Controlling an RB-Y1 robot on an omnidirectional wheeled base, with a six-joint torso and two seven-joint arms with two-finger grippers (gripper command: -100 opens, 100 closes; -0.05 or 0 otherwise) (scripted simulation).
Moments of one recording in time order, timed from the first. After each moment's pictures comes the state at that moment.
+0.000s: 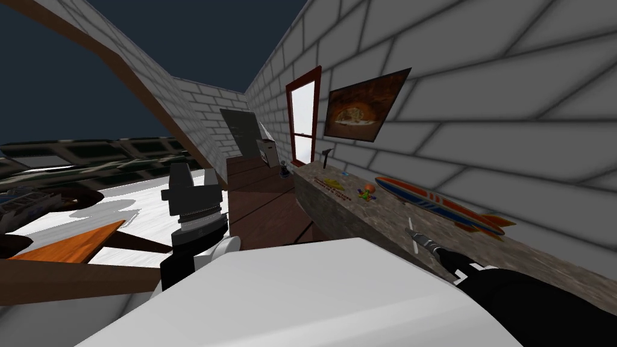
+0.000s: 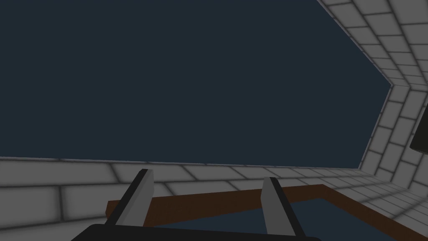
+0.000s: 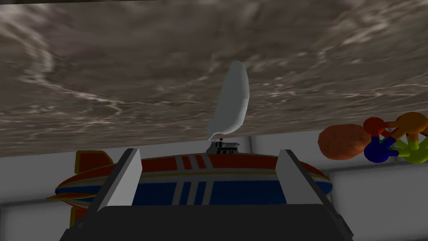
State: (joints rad) left arm 0.54 0.01 0.07 -2.37 0.10 -0.61 -0.16; right arm 0.89 -0.94 -0.25 -1.58 -0.05 0.25 0.15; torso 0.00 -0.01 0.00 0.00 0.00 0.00
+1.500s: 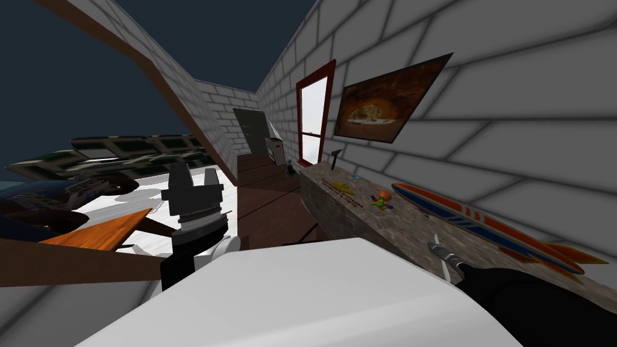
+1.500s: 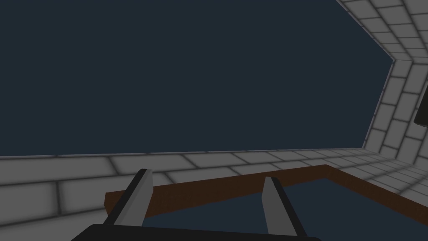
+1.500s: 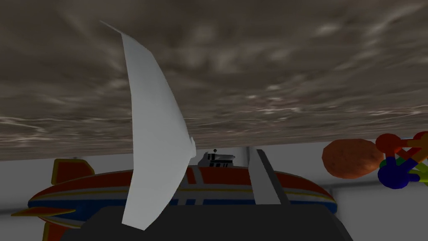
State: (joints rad) left arm 0.54 0.01 0.07 -2.37 0.10 -0.61 -0.16; right arm 0.85 -0.97 -0.21 -1.29 -0.05 0.08 0.07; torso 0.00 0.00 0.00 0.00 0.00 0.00
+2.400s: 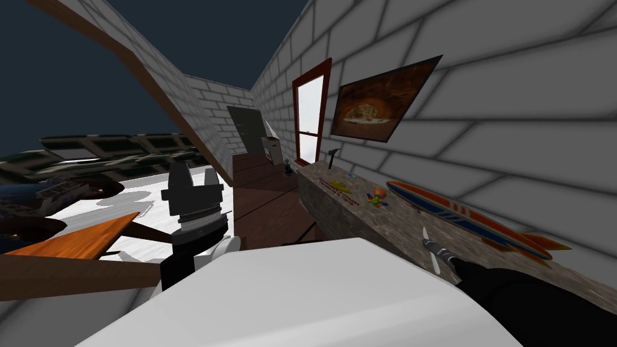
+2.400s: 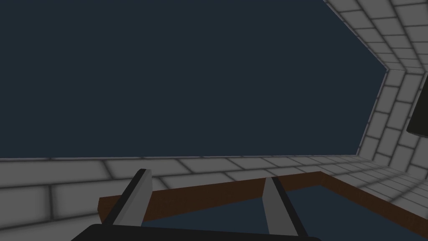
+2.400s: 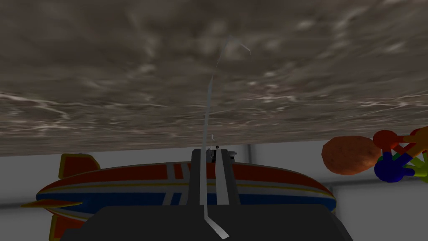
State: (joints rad) left arm 0.54 0.01 0.07 -2.37 0.10 -0.61 -0.16; right arm 0.87 -0.97 -0.22 -1.39 -0.05 0.14 0.10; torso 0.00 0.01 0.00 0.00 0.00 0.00
